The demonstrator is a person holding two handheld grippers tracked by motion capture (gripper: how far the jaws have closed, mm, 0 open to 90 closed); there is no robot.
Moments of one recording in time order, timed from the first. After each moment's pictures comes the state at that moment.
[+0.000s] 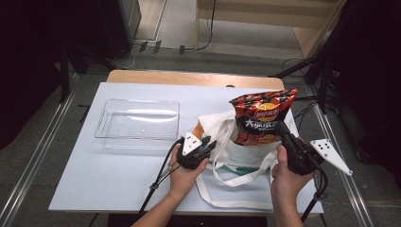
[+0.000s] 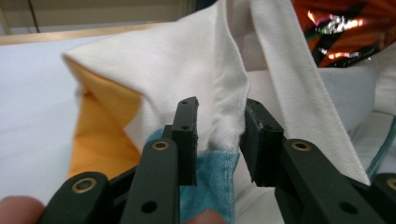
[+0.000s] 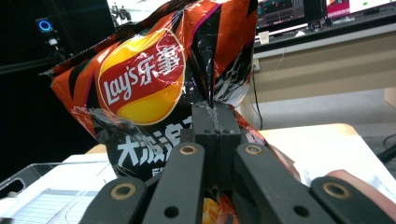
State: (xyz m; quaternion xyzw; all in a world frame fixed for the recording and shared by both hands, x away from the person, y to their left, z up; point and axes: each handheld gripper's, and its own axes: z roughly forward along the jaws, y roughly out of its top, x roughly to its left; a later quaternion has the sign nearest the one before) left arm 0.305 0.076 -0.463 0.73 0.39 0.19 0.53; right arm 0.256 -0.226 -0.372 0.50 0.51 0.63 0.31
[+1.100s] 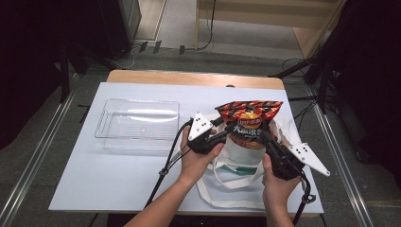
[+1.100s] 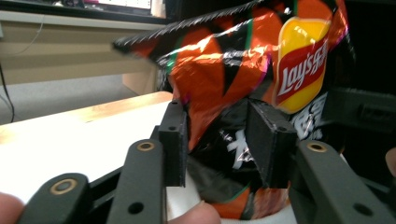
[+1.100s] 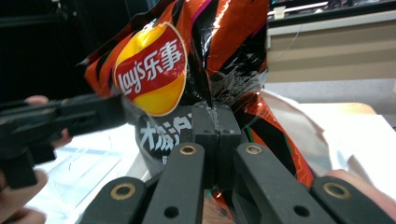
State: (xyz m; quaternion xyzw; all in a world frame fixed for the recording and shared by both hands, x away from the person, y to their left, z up) left arm 0.319 0.041 -0.392 0.69 0.33 0.19 0.62; right arm 0.254 -0.200 -0.397 0.49 0.57 0.59 0.30
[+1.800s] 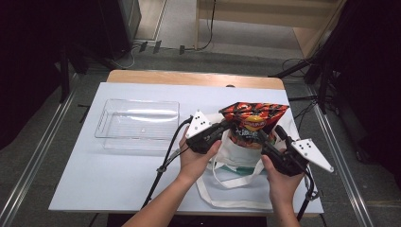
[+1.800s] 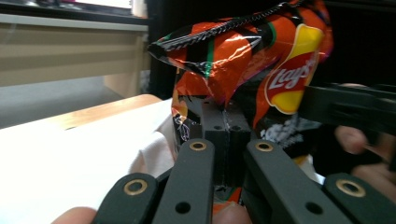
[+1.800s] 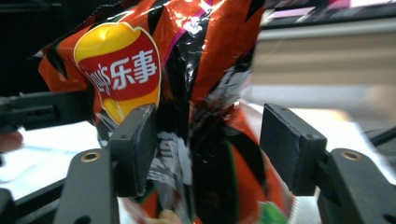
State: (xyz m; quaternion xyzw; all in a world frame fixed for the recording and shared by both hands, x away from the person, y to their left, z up) left arm 0.317 0.048 -0.382 0.70 0.30 0.15 0.63; right arm 0.264 -0.210 -0.389 0.49 0.57 0.58 0.32
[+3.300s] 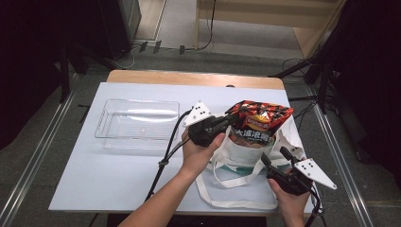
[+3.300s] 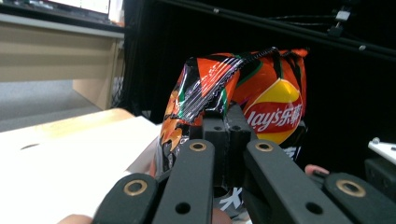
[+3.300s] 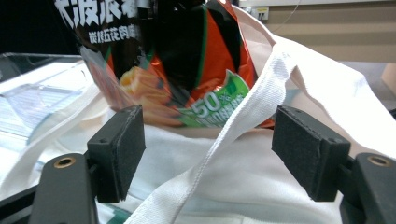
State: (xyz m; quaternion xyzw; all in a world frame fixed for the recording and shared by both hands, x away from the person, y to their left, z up) left arm 0.324 0.043 -0.351 0.68 0.30 0.10 0.66; right arm 0.232 -0.239 -0.442 0.48 0.62 0.54 0.30
